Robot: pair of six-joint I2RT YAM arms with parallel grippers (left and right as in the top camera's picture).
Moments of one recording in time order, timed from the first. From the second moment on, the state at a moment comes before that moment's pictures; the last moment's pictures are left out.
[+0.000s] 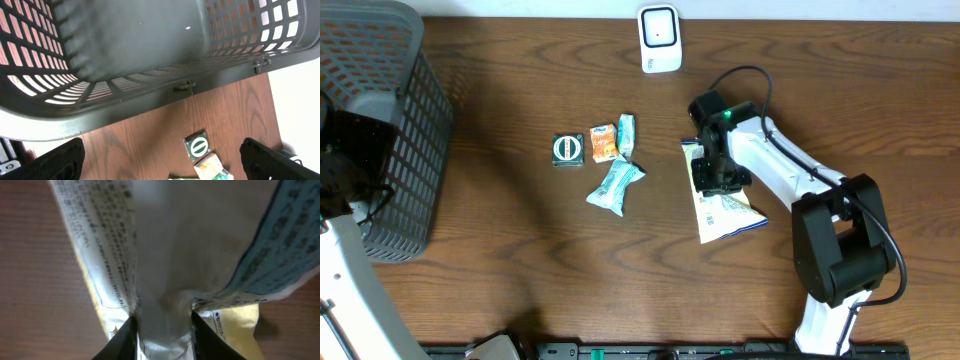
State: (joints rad) left arm 0.49 1.35 1.79 -1.46 -0.03 -0.83; right arm 0.42 1.99 1.41 -1.03 -0.01 0.31
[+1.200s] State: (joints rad) left arm 0.49 1.35 1.79 -1.46 -0.03 -0.83; right arm 0.37 1.99 1.44 -0.99 0.06 0.34
